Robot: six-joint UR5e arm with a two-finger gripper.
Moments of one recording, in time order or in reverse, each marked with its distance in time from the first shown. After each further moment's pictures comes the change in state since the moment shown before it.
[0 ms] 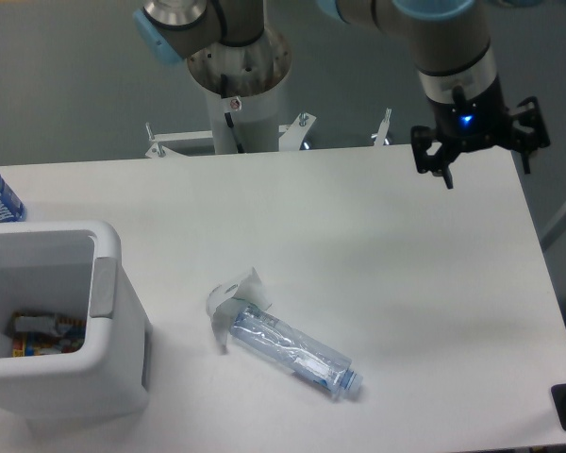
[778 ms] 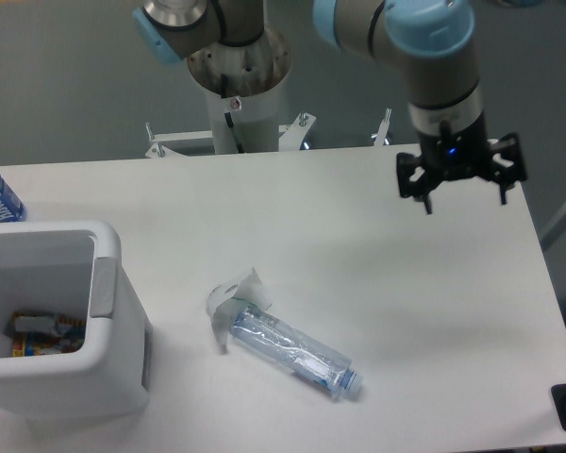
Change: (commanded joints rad) arm -0.098 -0.023 -0.147 0.139 -0.083 -0.052
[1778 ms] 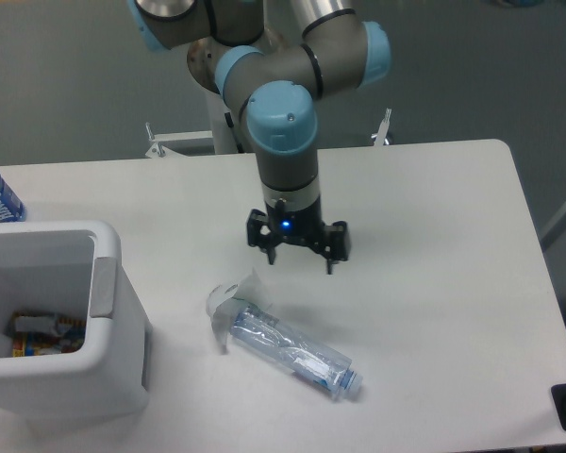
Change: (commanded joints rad) arm -0.225 0.014 -0.263 0.033 -0.216 -0.054
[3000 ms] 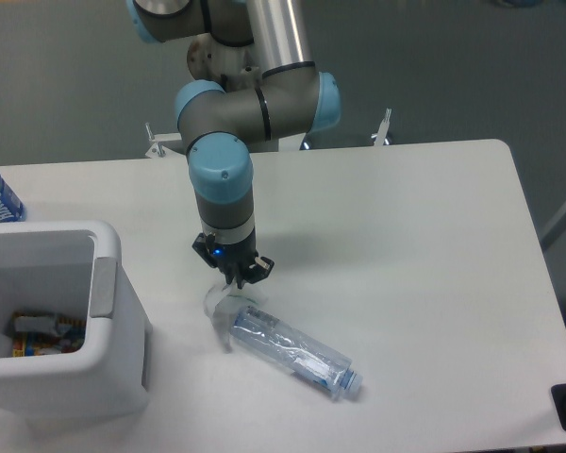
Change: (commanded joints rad) arm -0.095 -0.091 -0.006 -0.005 0.025 0.008
